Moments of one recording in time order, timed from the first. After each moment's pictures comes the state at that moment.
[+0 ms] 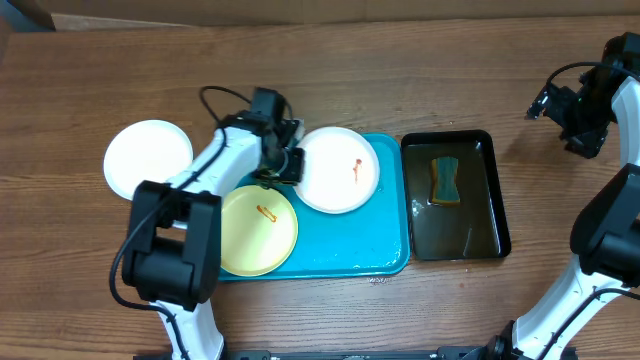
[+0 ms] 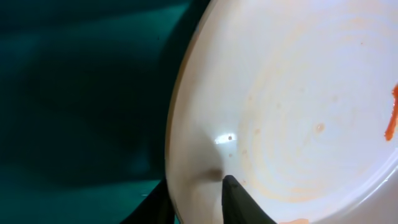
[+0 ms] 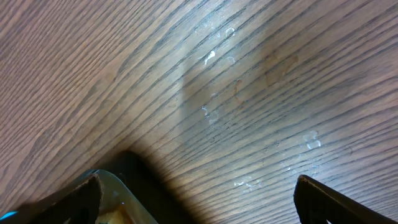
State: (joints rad) left arm -0.27 1.98 1.31 -0.71 0.25 -0.12; right arm -0.36 2.11 1.83 -1.15 -0.17 0.28
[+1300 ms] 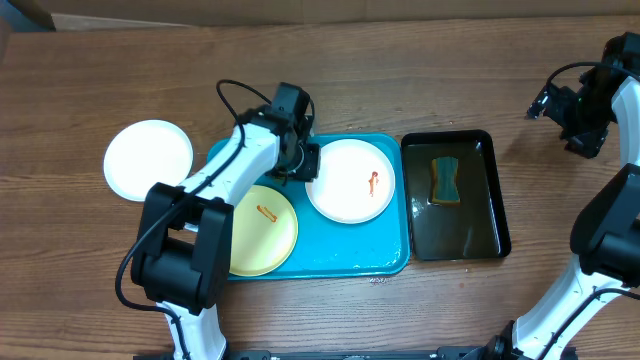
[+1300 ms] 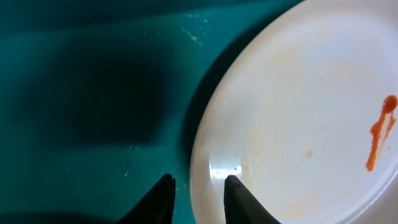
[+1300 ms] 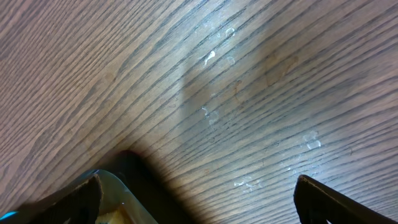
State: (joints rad) left arm -0.36 1.98 1.37 -0.76 0.17 -0.26; right arm -0.36 2.11 1.83 -1.15 -0.17 0.28
